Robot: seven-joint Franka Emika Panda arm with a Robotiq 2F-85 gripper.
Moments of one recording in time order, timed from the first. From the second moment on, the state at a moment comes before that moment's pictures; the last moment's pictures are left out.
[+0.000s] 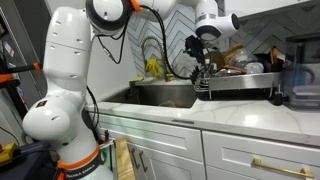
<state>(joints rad) -0.02 0.42 0.04 -1.51 1.20 1.56 -0.67</state>
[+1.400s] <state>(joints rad) 0.02 0.41 0.06 -1.50 1.20 1.73 -0.56</state>
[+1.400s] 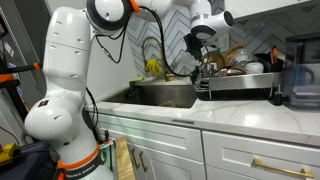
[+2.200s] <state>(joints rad) 0.04 0.40 0.06 -1.56 1.10 1.89 -0.45</state>
